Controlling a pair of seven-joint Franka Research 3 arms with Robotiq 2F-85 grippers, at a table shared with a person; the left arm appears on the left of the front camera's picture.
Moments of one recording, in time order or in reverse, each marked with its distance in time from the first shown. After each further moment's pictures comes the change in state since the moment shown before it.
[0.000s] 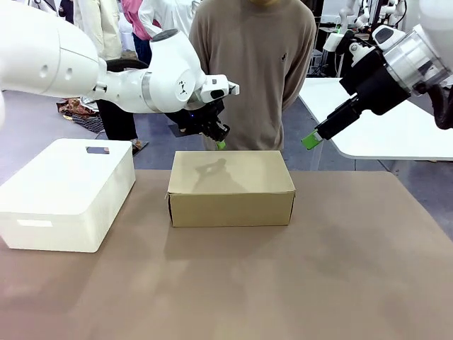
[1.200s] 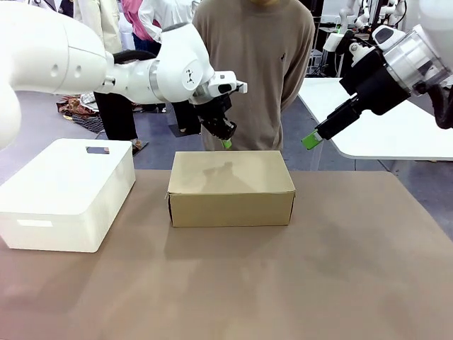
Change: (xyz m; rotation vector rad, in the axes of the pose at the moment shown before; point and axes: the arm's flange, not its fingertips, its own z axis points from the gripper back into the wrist) left arm 0.020 -0.010 0.008 -0.053 0.055 -0.010; right arm 0.000 0.000 0.000 0.000 0.000 0.000
